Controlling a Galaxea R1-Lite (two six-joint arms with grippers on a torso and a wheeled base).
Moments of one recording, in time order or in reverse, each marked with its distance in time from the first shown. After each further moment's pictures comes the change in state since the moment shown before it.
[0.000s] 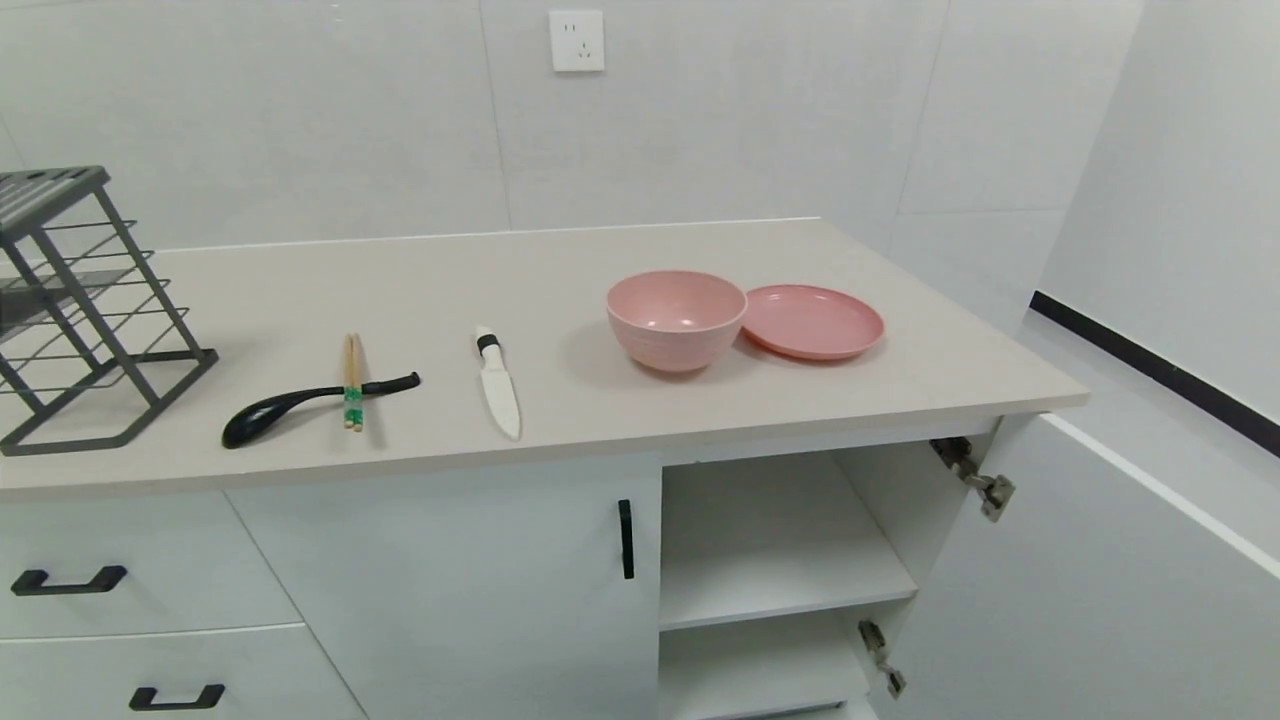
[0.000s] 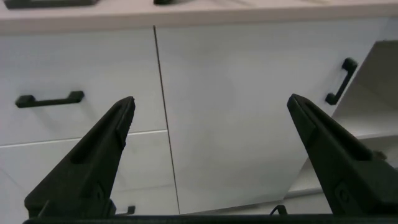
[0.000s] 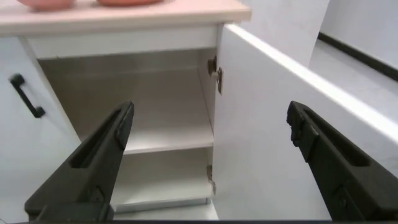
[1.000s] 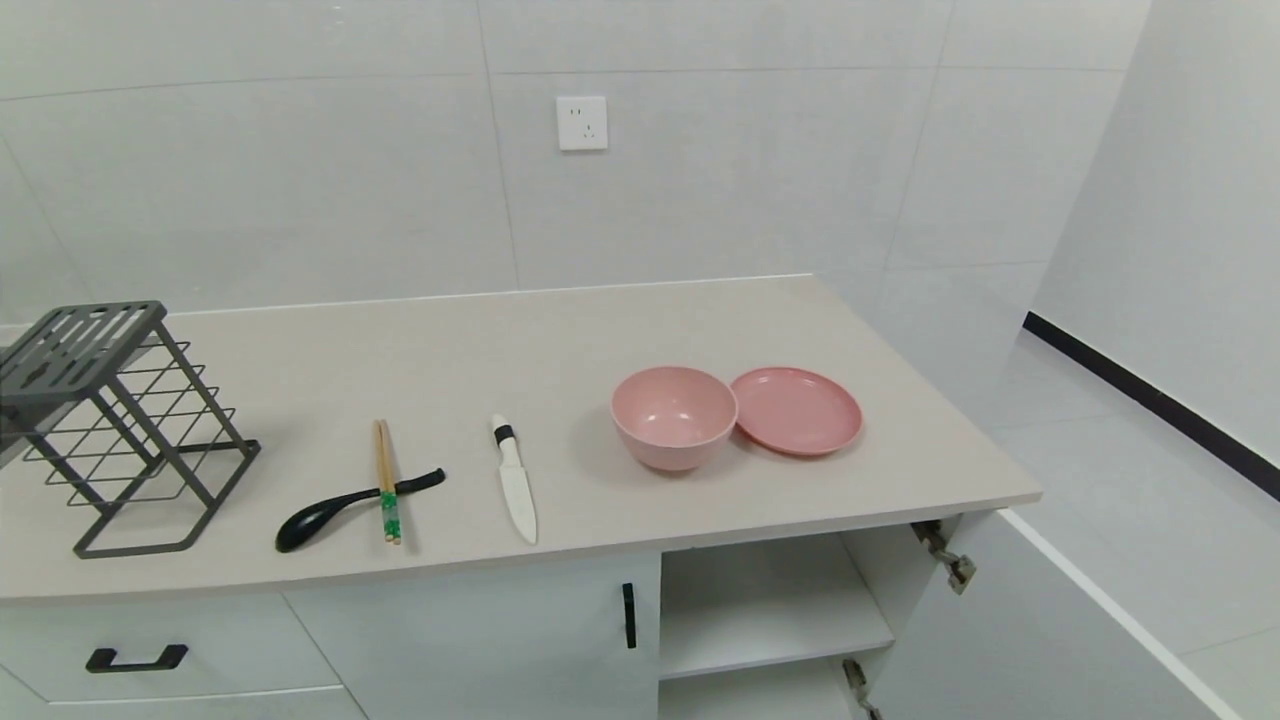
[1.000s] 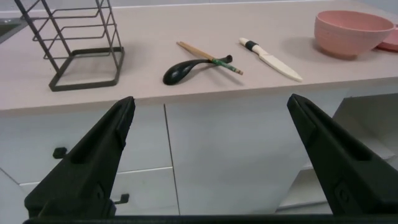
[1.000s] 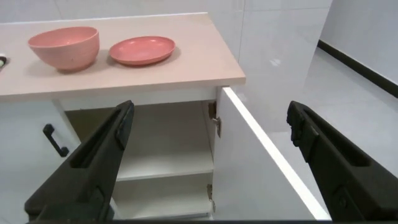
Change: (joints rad) left arm 0.000 0.000 0.000 0.000 0.000 0.000; right arm 0.000 0.001 0.000 0.000 0.000 0.000
